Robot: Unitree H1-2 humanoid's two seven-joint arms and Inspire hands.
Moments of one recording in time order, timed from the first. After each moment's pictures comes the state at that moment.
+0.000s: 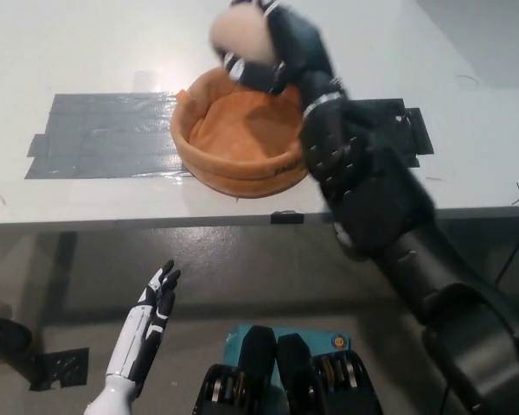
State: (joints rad) left_arm 0.01 0.09 -0.08 -0.02 0.19 -0.08 -0.03; right_arm -1.10 0.06 0.33 0.92 -0.50 0.04 -0.23
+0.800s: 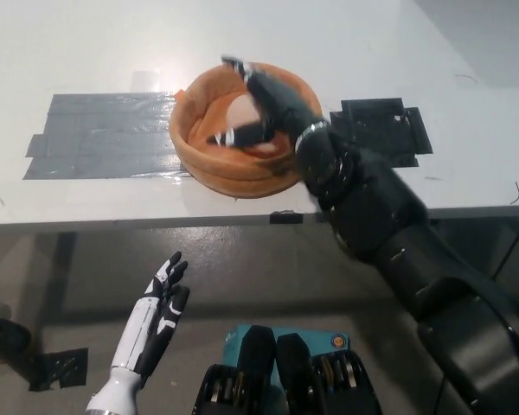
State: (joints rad) left_arm -0.01 0.10 -0.09 -0.03 0.21 -0.08 -0.03; right_arm -1.11 0.03 0.32 0.94 -0.44 -0.02 -0.02
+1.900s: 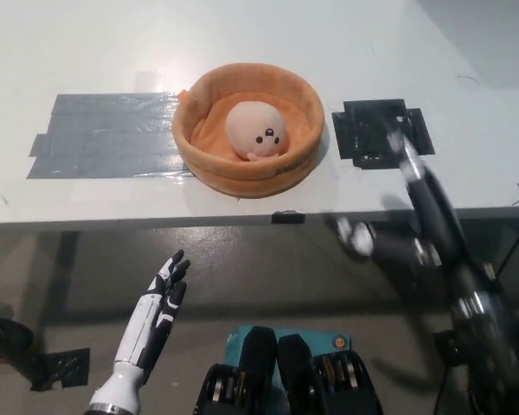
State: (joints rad) left_arm -0.04 0.10 -0.09 0.01 0.20 -0.08 -0.03; right_arm -0.20 -0.14 0.15 -0.20 -0.32 -0.02 0.04
